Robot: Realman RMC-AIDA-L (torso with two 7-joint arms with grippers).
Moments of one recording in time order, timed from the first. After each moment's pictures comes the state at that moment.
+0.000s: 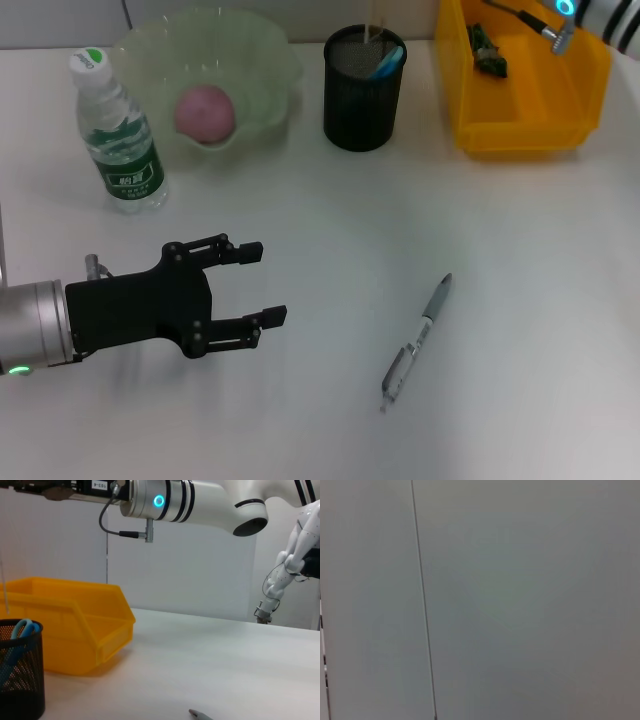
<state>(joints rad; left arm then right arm) -0.47 -2.07 0.61 0.40 2.05 1.62 -0.87 0.86 2.08 -0.90 -0.42 -1.21 -0.93 1.08</state>
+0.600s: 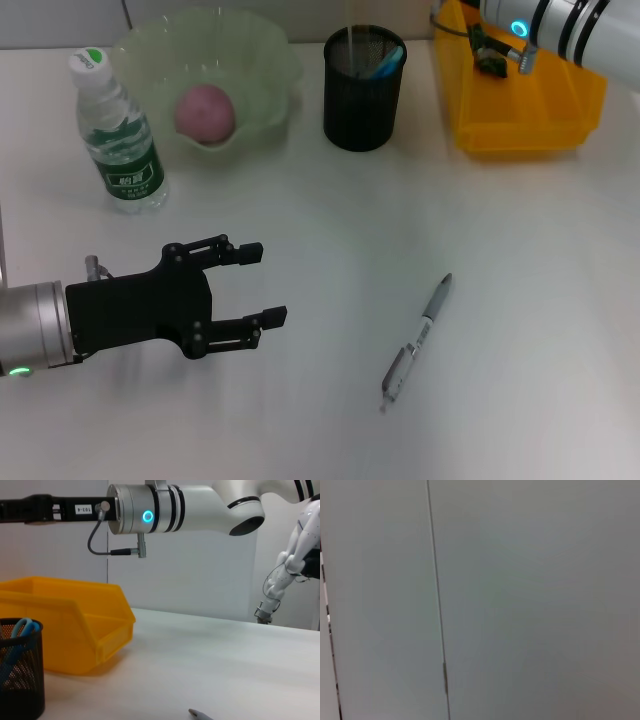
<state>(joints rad) -0.47 -2.07 0.61 0.40 2.05 1.62 -0.87 0.91 2.09 -1.00 -0.35 -1.21 -0.82 1.06</state>
